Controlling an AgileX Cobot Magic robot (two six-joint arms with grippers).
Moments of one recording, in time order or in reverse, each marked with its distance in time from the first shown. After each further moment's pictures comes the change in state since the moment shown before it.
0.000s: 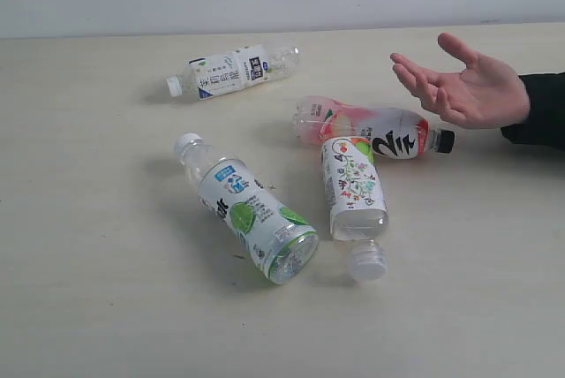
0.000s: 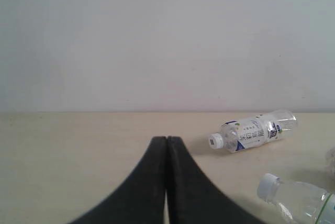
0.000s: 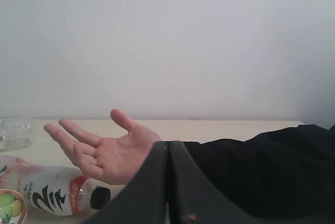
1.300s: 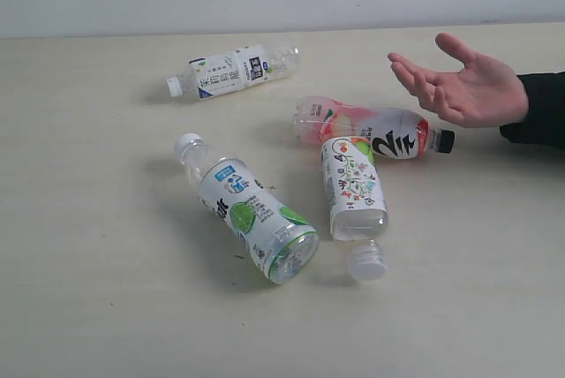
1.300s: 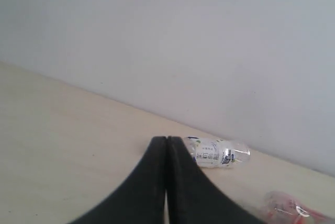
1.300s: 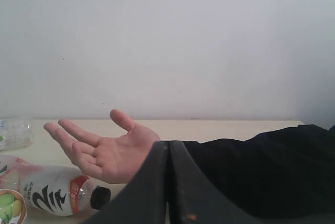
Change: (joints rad) left arm 0.000 0.000 0.000 -0.013 0.000 -0.354; right arm 0.000 0.000 0.000 0.000 0.000 0.000
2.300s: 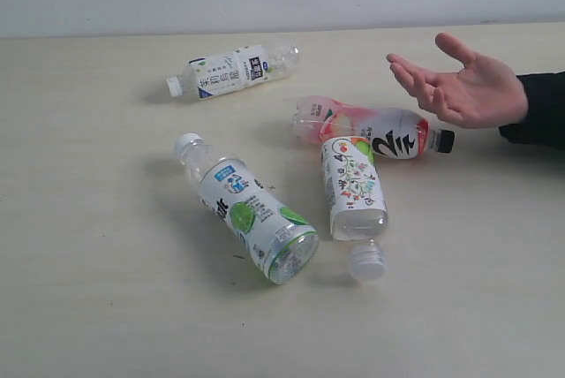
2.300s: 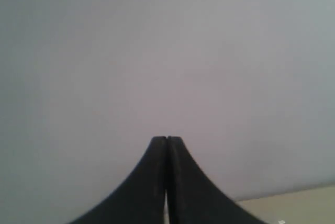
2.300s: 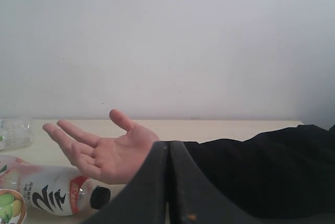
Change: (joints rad) left arm 0.000 0.791 -0.721 0.969 -0.209 -0.558; right arm 0.000 0.000 0.000 0.000 0.000 0.000
